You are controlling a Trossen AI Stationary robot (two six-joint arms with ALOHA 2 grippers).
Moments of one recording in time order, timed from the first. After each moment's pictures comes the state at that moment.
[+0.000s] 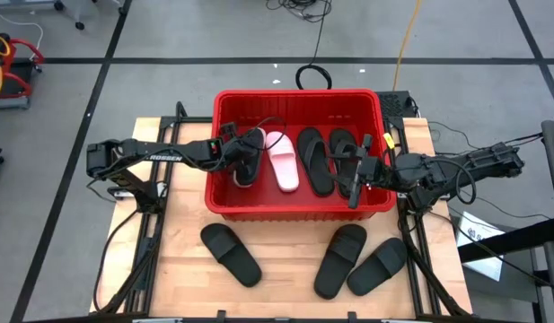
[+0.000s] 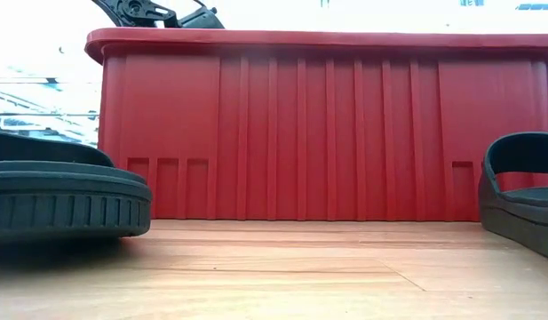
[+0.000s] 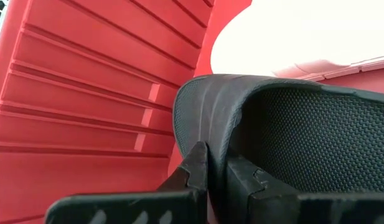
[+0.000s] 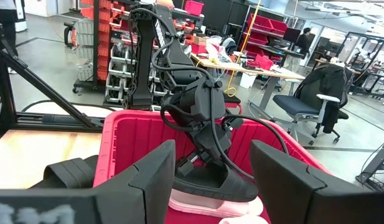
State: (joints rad) left arm 0.28 1.52 0.93 -0.29 -0.57 0.33; right arm 0.25 0.95 0.95 -0.11 0.53 -0.15
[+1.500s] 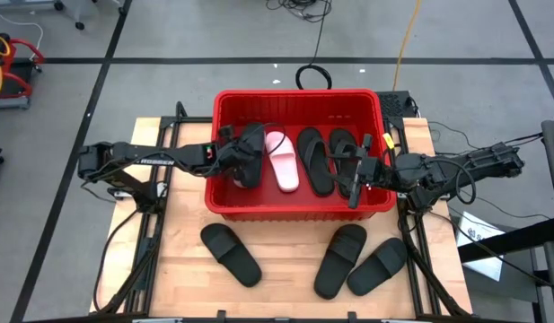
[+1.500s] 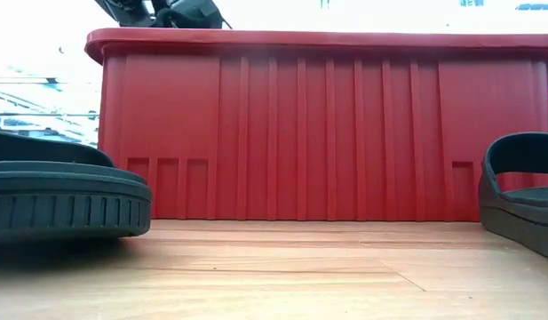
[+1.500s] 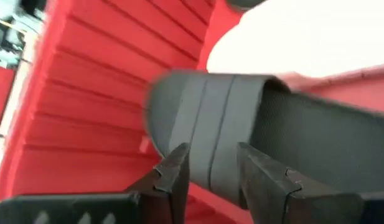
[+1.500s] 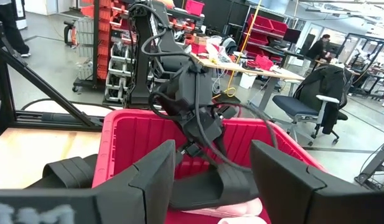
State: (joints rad) left arm 0.21 1.44 0.94 -0.35 -0.61 0.30; right arm 0.25 0.95 0.95 -0.11 0.53 -0.16
